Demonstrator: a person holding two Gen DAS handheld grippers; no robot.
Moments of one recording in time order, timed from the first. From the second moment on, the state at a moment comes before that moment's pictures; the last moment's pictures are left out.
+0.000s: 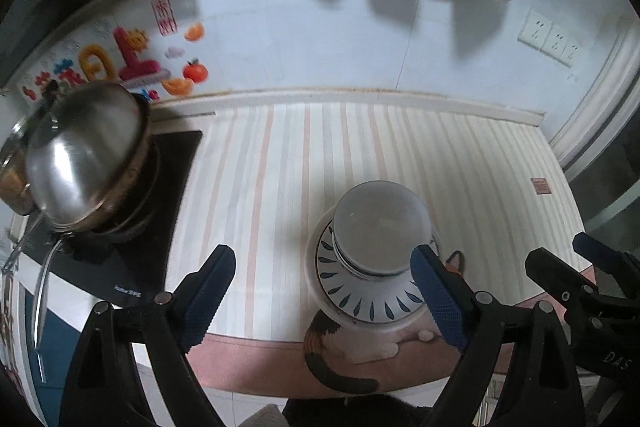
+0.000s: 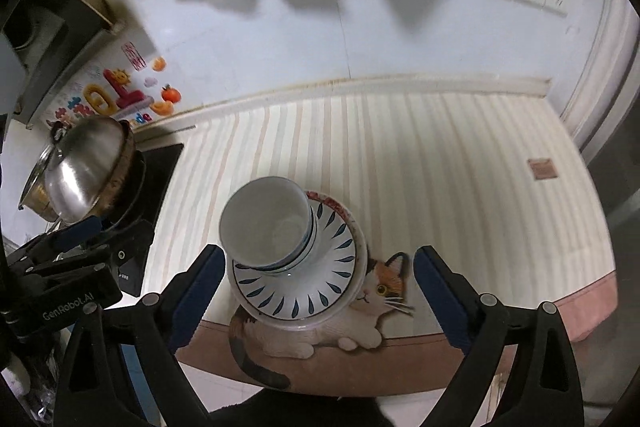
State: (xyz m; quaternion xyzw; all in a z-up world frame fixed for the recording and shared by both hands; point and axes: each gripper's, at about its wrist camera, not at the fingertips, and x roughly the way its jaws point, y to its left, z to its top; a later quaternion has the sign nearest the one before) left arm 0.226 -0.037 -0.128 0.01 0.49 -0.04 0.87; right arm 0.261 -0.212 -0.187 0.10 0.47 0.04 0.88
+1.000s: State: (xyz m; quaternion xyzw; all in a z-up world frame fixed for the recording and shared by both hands) left arm -0.004 -0.022 -0.037 0.00 0.40 -0.01 0.92; right arm -0.008 -0.205 -0.067 0.05 0.36 0.04 0.93
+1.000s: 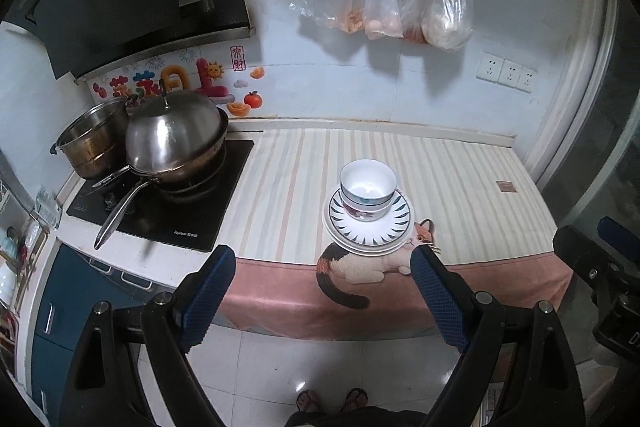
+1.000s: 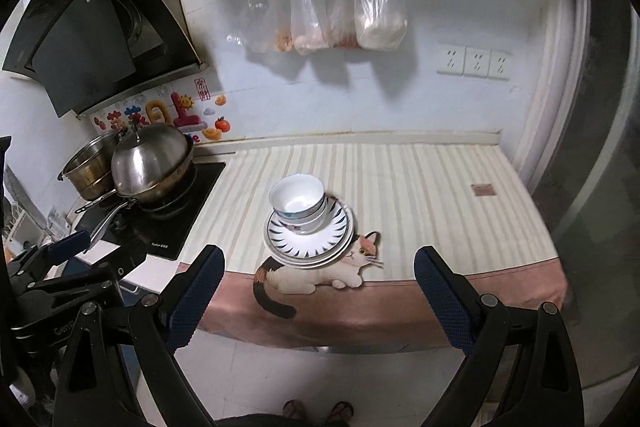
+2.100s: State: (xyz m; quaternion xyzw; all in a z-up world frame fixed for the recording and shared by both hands) left arm -0.020 -0.004 -0.024 0.01 0.37 0.00 0.93; right arm -0.014 -0.186 -0.054 0.04 0.34 0.02 0.94
